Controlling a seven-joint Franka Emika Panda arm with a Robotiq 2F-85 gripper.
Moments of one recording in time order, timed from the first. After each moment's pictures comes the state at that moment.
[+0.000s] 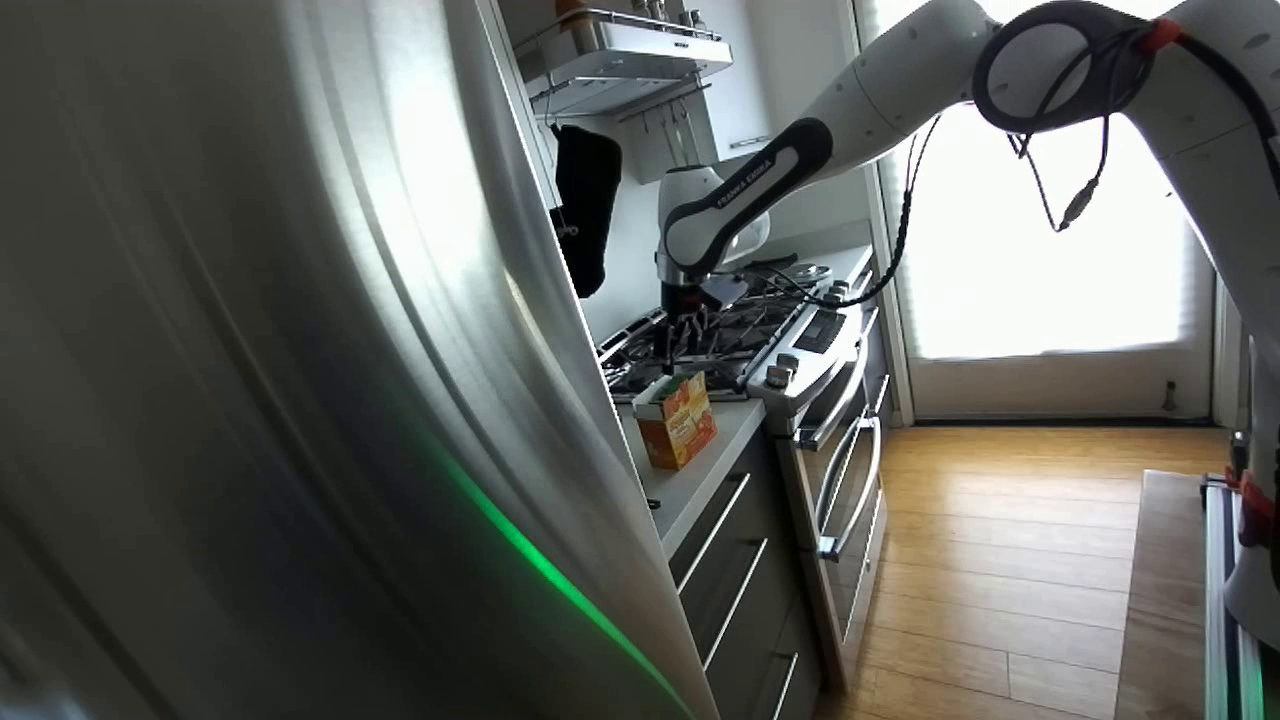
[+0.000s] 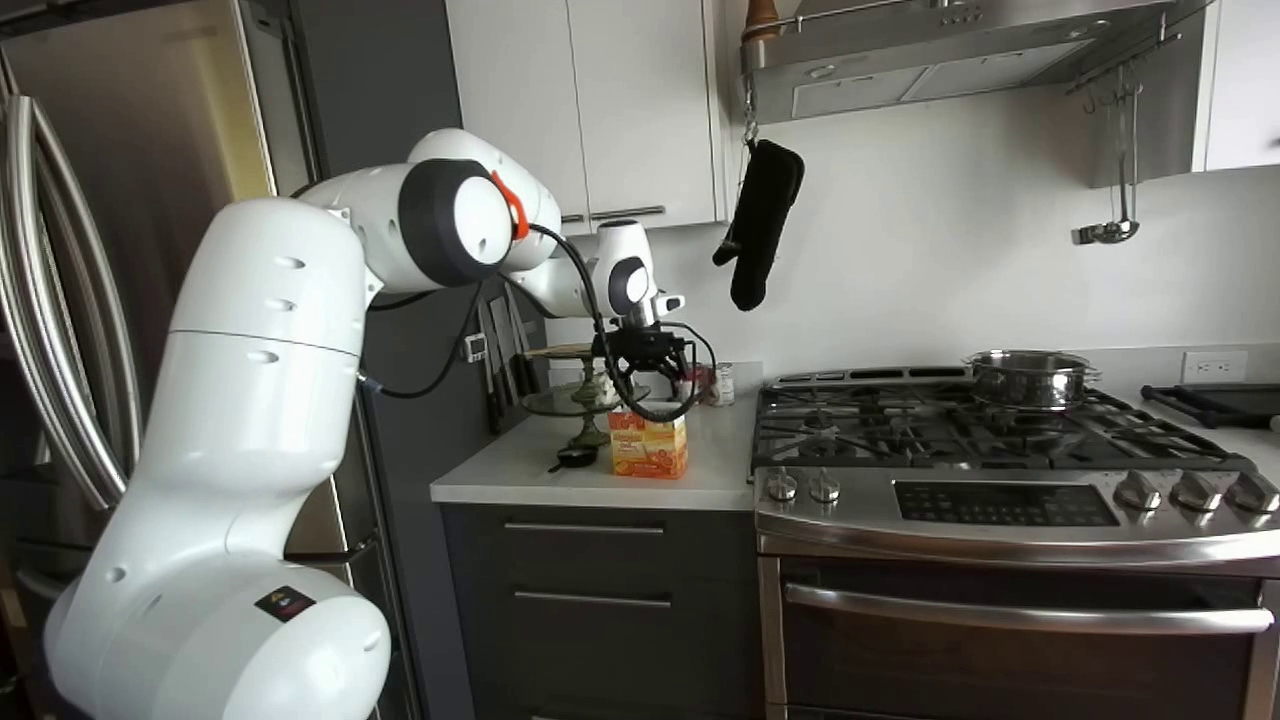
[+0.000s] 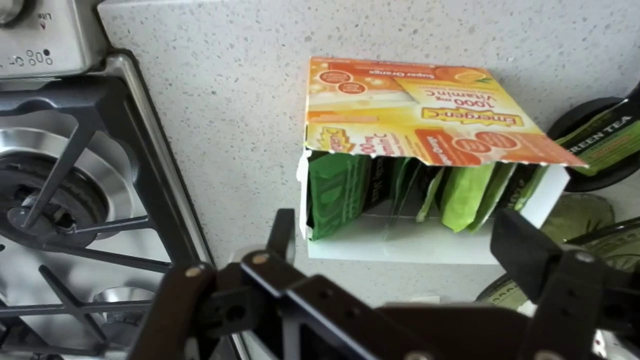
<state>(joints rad) 0.03 0.36 0.05 -1.61 0.02 2.33 -0.13</state>
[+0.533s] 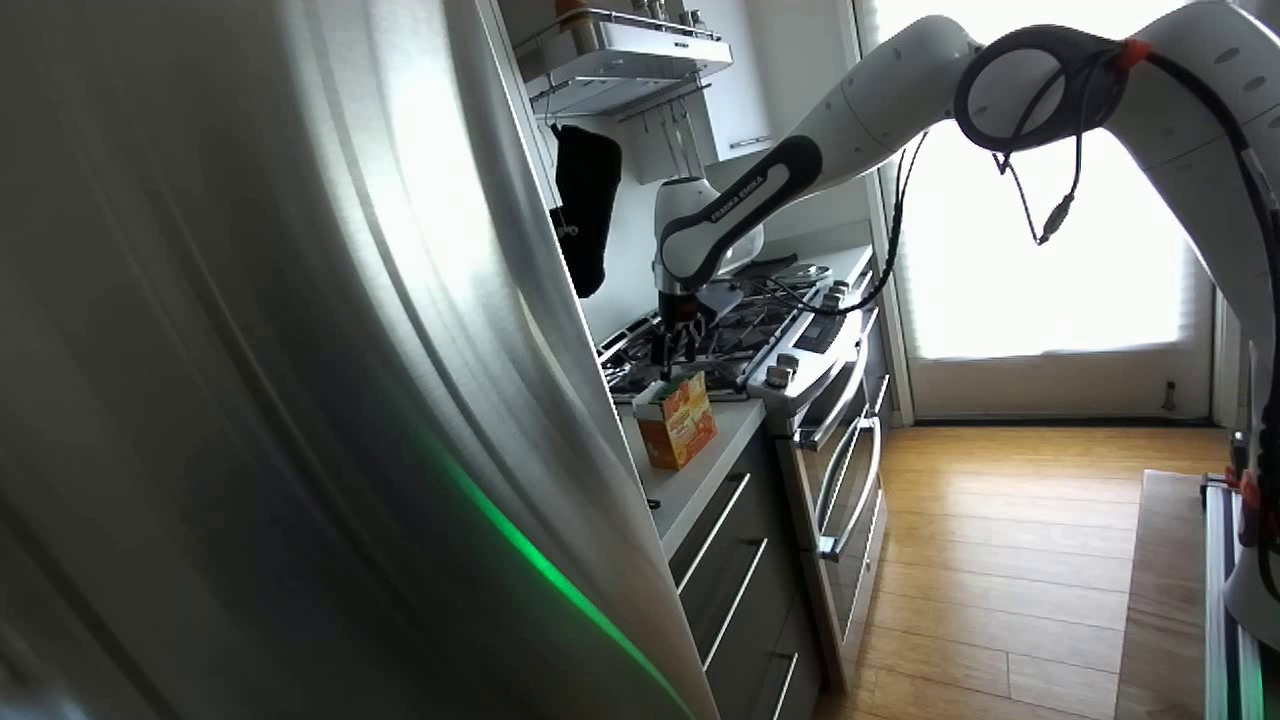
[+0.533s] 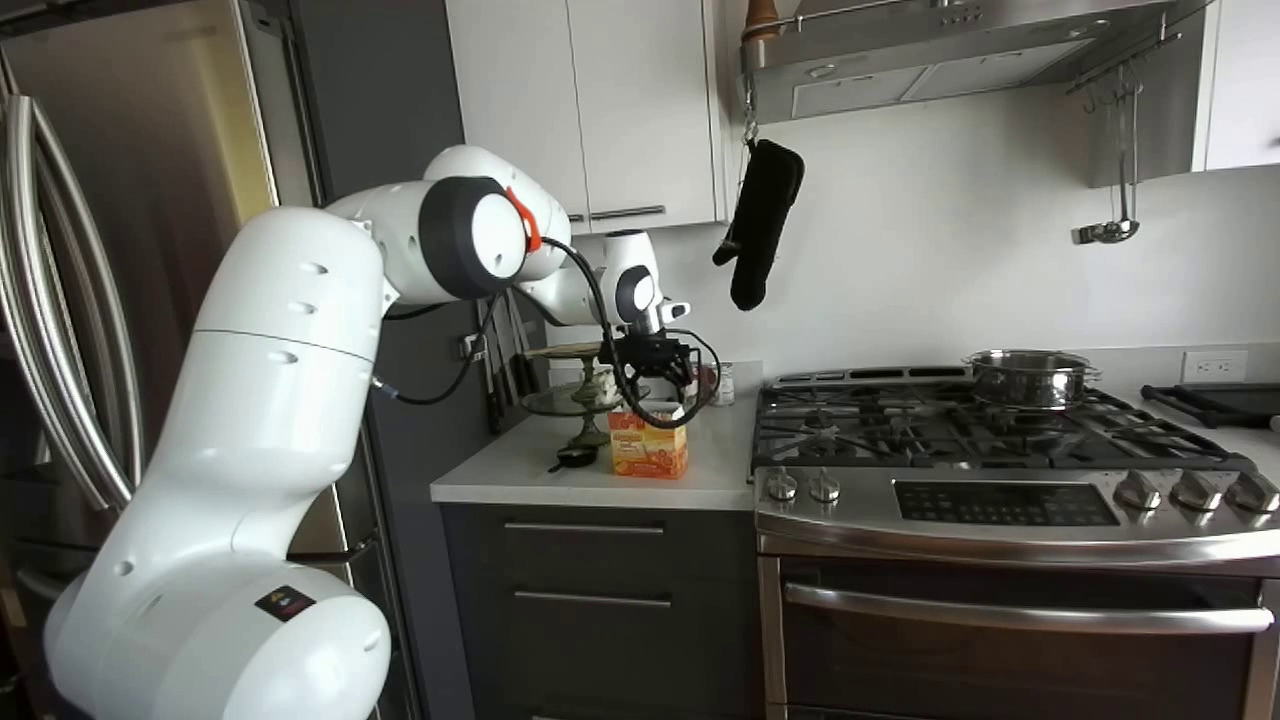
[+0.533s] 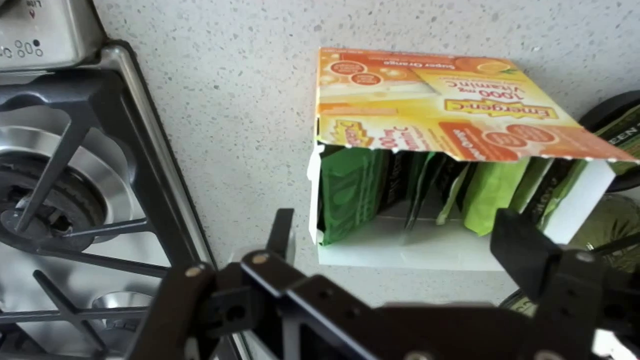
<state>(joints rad) 0.03 0.42 0.04 -1.56 0.00 2.33 -0.12</state>
